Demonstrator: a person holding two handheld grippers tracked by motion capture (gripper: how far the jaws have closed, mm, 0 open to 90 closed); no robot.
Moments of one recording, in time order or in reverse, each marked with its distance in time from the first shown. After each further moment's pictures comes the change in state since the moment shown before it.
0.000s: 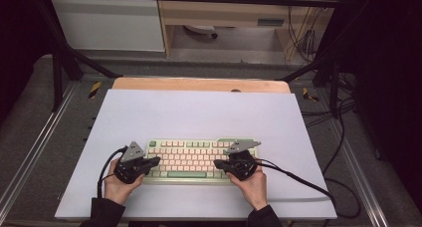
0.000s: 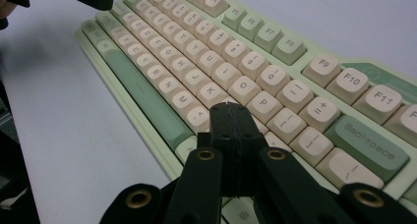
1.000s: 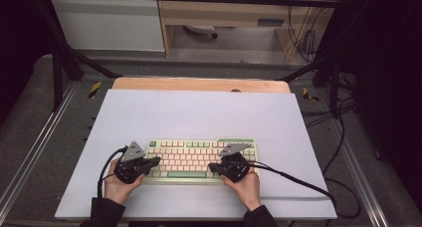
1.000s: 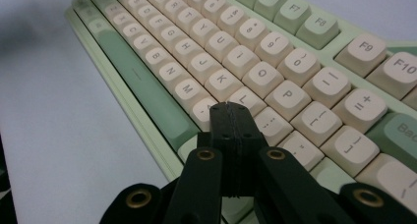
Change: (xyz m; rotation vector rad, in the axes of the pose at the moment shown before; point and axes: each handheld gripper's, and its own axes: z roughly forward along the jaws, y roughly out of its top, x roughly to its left) left arm 0.000 0.000 0.001 0.001 -0.004 0.001; right arm 0.004 -0.007 0.024 0.039 0.015 -0.014
